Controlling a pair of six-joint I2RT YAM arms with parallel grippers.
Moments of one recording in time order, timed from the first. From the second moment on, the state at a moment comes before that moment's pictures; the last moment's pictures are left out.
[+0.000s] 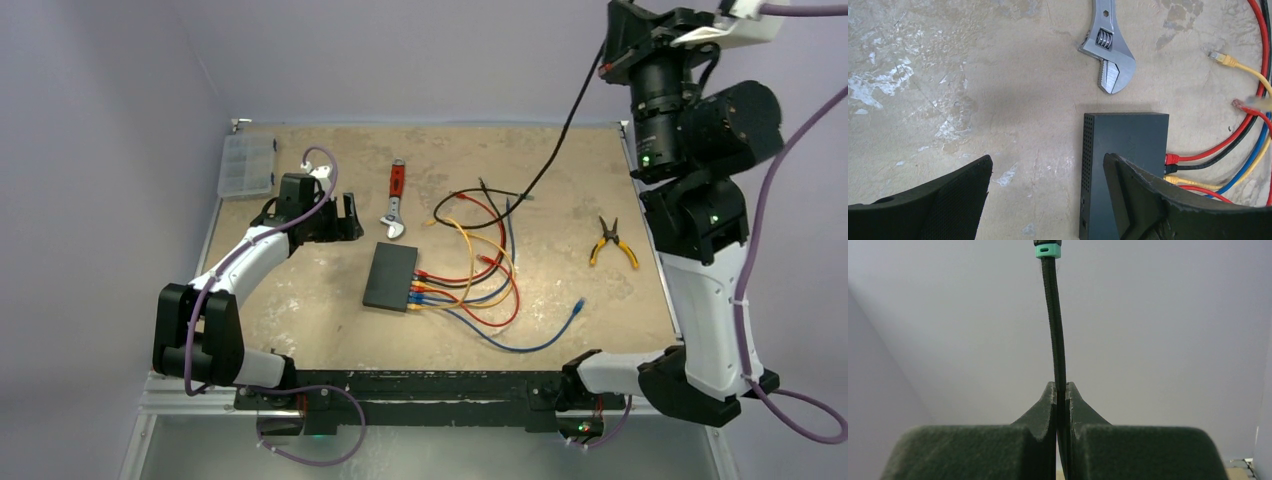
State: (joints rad) left arm -0.18 1.40 0.89 -0.30 0.20 -0.25; right arm 0.48 1.28 2.09 -0.28 0.42 0.09
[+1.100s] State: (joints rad) left arm -0.18 1.40 0.89 -0.30 0.21 -0.25; right arm 0.09 1.50 1.14 -0.31 -0.03 0.36
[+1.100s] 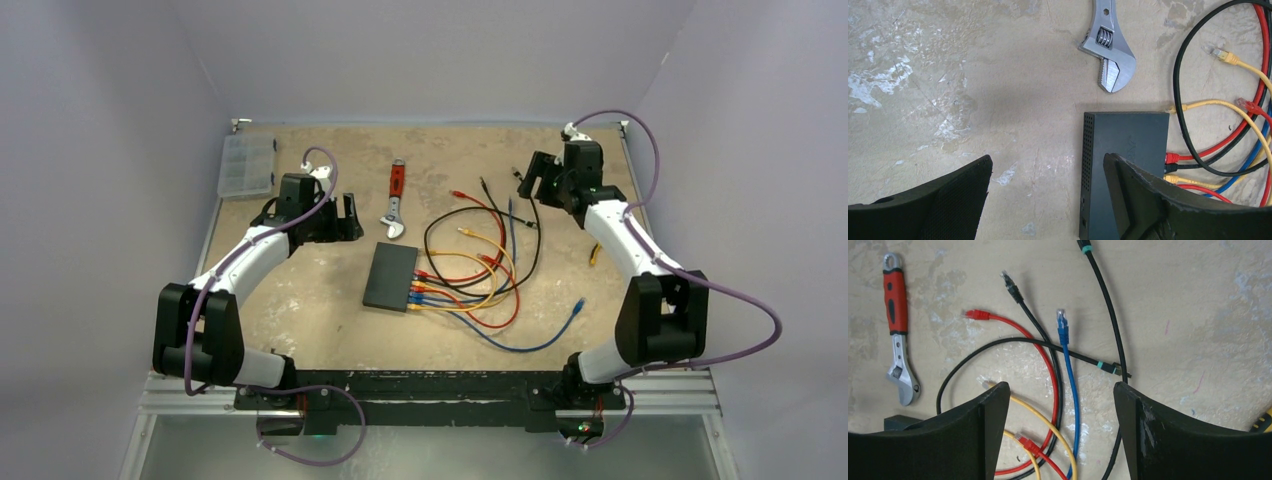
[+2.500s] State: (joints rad) left arm -0.18 1.41 0.89 -0.30 0.22 -0.25; right arm 0.08 1.39 0.68 -0.27 -0.15 0.48
